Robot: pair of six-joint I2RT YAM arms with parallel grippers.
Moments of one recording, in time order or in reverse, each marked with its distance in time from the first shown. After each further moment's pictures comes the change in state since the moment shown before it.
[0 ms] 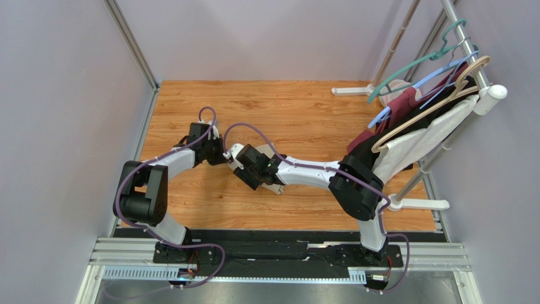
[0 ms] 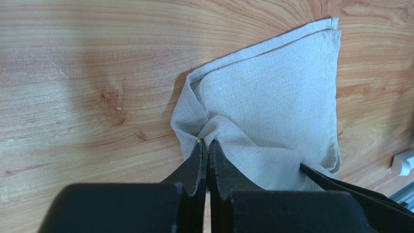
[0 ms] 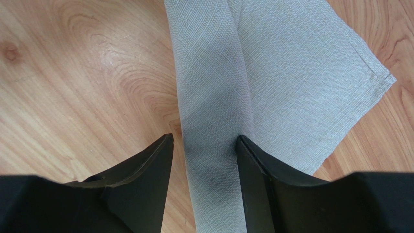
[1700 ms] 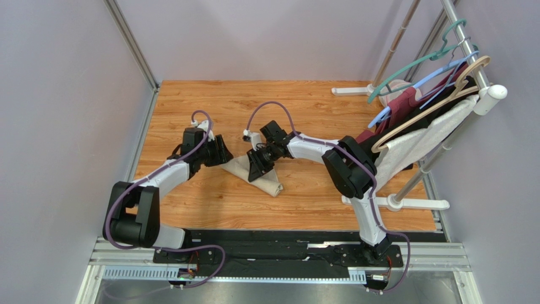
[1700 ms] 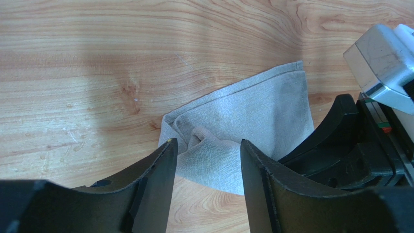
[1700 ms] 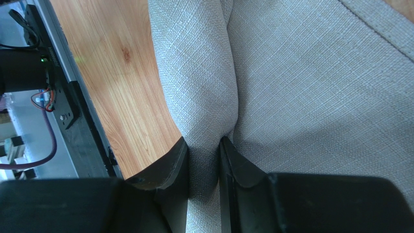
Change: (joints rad) left arm 0.001 -0.195 -0.131 0.098 -0.076 0.012; right arm -0.290 0.187 0.110 -0.006 -0.856 0.156
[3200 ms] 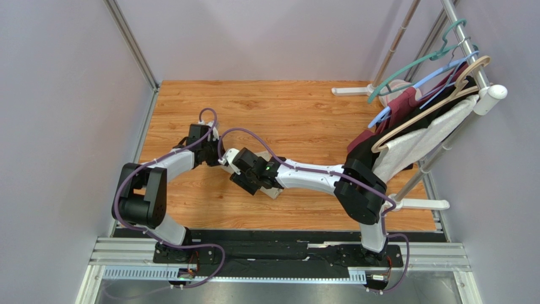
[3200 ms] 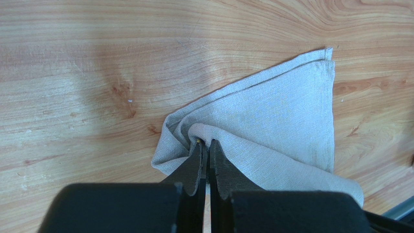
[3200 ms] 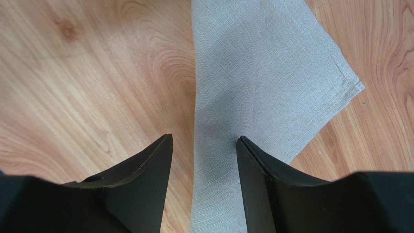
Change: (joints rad) left arm -0.001 0.174 0.117 -0.113 0.046 0.037; right arm 0.338 -0.234 -0.093 -0.058 0.832 -0.180
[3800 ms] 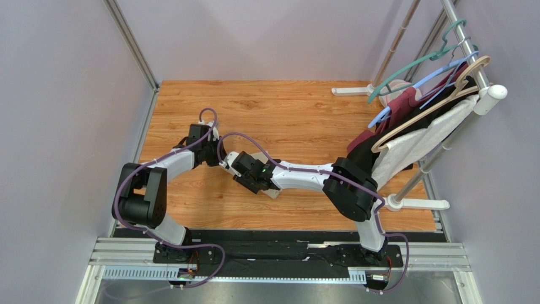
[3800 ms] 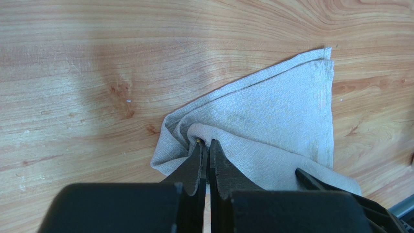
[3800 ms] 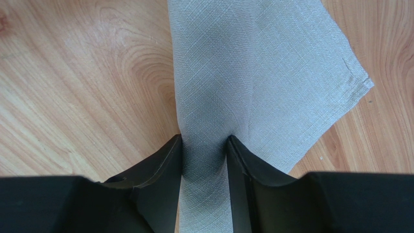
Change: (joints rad) left arm 0.000 0.002 0.002 -0.002 0.004 0.000; right arm -0.005 0.091 0.000 0.023 0.074 -0.021
